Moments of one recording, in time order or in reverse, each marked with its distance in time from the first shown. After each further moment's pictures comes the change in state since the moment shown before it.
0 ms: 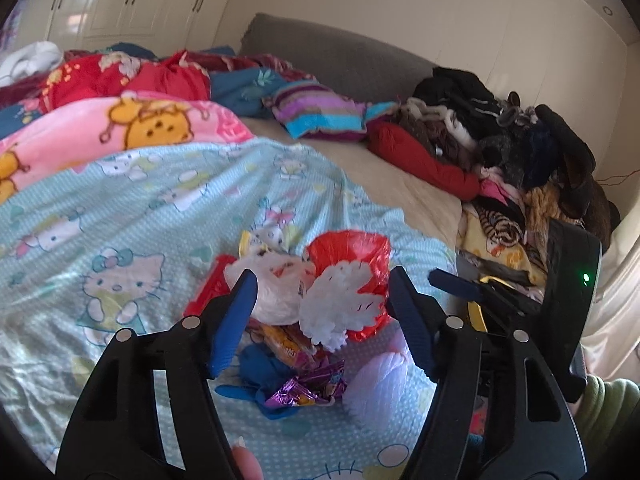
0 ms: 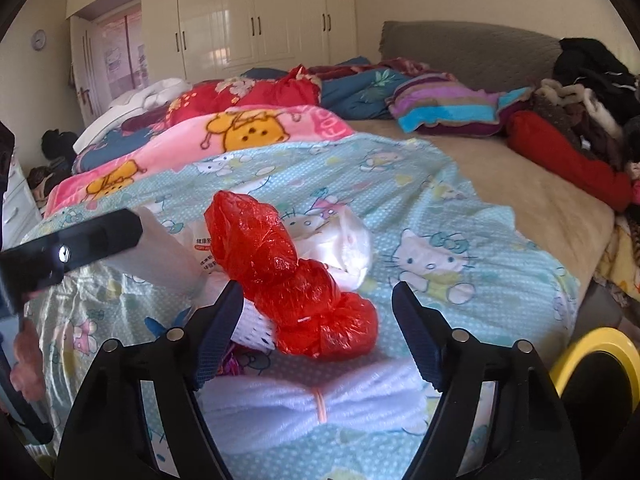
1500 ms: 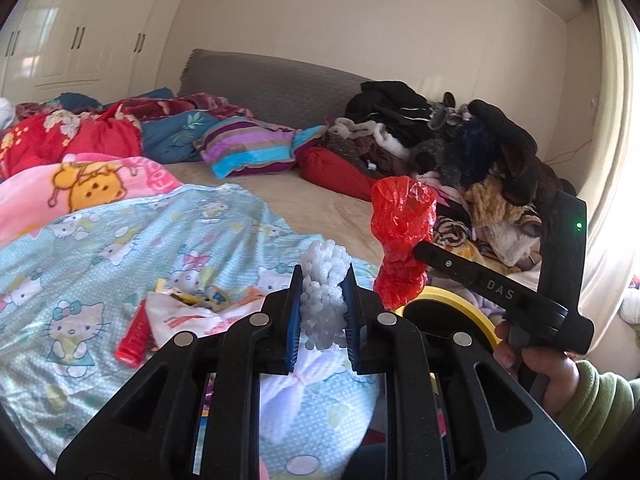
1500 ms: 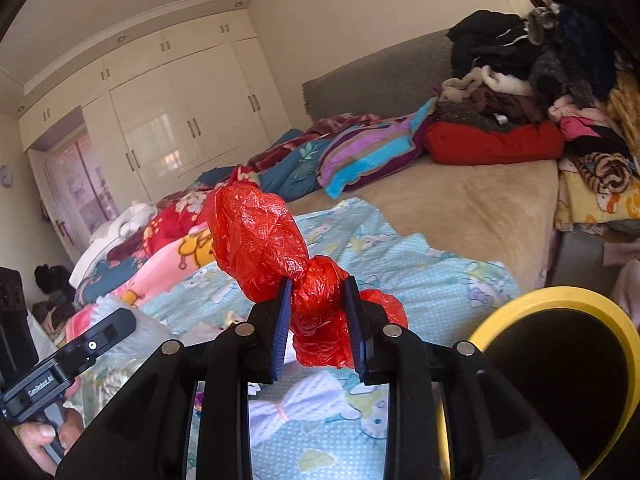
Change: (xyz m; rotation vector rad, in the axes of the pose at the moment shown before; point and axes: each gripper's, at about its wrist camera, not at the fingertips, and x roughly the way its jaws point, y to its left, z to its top) left arm -0.036 -0.097 0.011 0.157 -0.094 -0.159; right arm -0.131 -0.090 -0.006 0.364 -0.274 -0.063
